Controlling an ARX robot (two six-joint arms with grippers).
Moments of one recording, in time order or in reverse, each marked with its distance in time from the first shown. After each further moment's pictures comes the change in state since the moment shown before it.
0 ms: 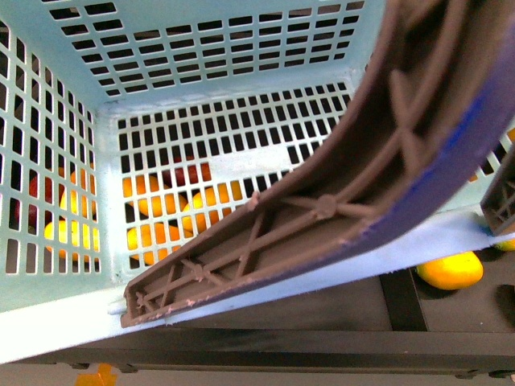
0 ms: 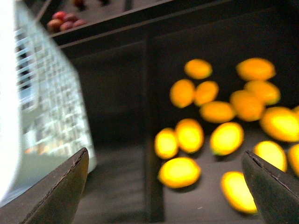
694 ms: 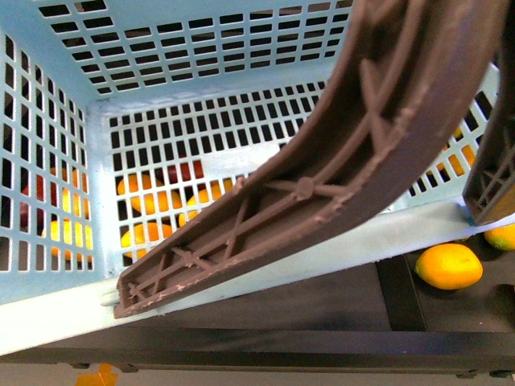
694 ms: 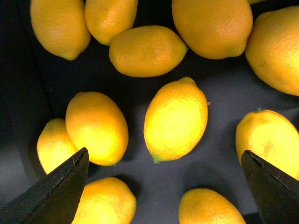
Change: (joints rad) left arm 0.004 0.000 0.000 0.000 -0.009 0.004; right arm 0.188 1.501 0.755 0.236 0.410 0.136
